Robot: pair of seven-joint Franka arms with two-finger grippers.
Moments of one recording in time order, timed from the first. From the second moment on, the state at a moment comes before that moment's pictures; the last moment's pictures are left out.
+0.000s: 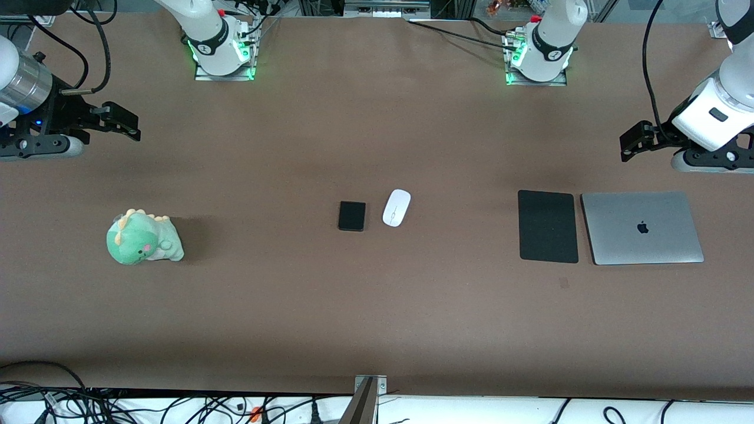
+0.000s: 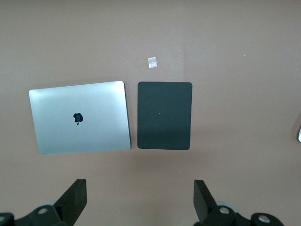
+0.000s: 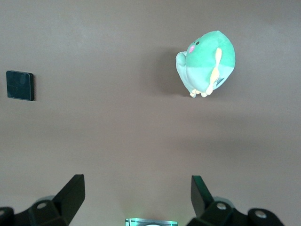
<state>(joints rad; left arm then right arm) -0.02 -0.01 -0.04 -1.69 0.06 1.66 -0.03 0.18 0.03 -0.09 -1.58 0.01 1.51 0.02</state>
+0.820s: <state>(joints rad) -0.02 0.00 -0.04 -1.69 0.06 1.65 -0.03 0.18 0.03 -0.10 -1.58 0.01 1.51 0.02</state>
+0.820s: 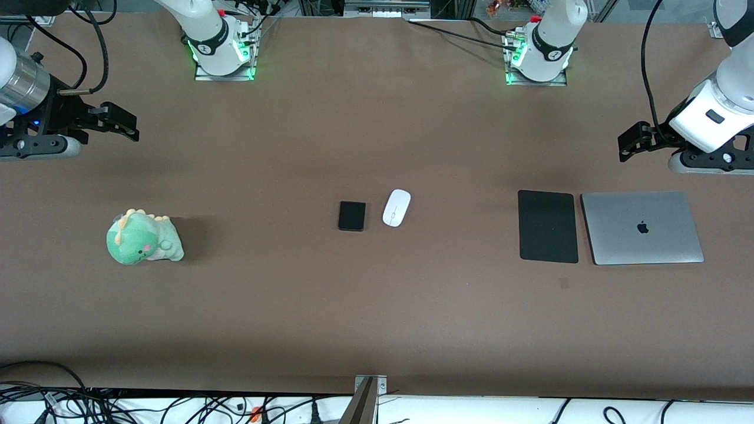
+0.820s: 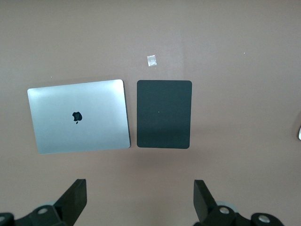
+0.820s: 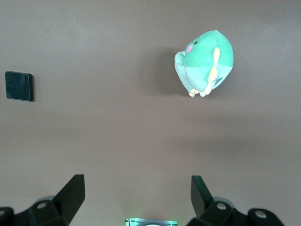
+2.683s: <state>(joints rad) -0.02 0.04 -0.09 -1.69 0.05 1.64 -0.02 0.18 0.03 -0.10 -1.58 0.01 1.51 0.02</state>
